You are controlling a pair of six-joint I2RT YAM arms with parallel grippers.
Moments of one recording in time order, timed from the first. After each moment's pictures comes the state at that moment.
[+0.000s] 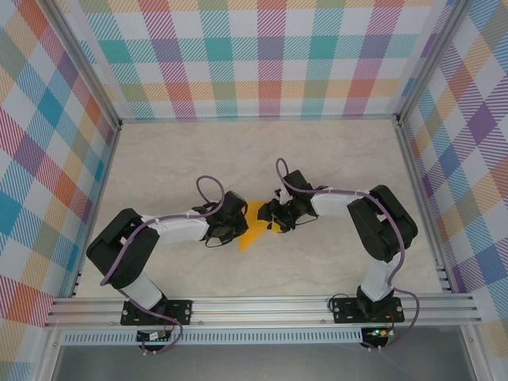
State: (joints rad) left arm -0.72 1.62 0.77 -0.22 0.00 -1.13; right arm 0.59 1.83 0.96 -0.22 -0.66 0.89
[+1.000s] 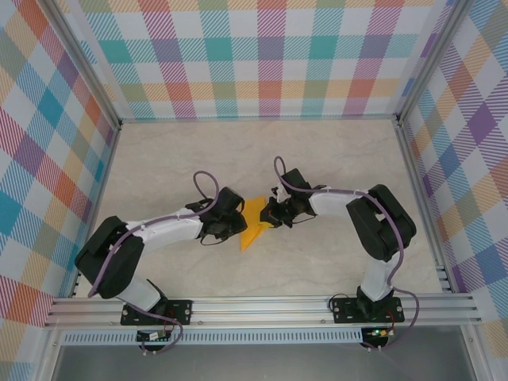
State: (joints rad) left arm -0.72 1.50 0.83 -0.39 -0.01 -1.05; right arm 0.60 1.81 0.97 -0.20 -0.67 0.89
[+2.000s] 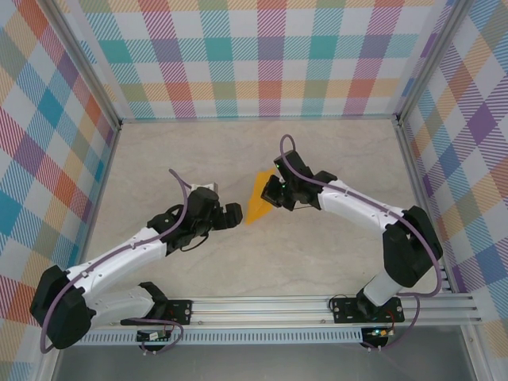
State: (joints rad) left arm -0.71 1.09 0.74 -0.42 -0.14 -0.73; right arm 0.69 1.59 1.18 -0.48 -0.22 1.06
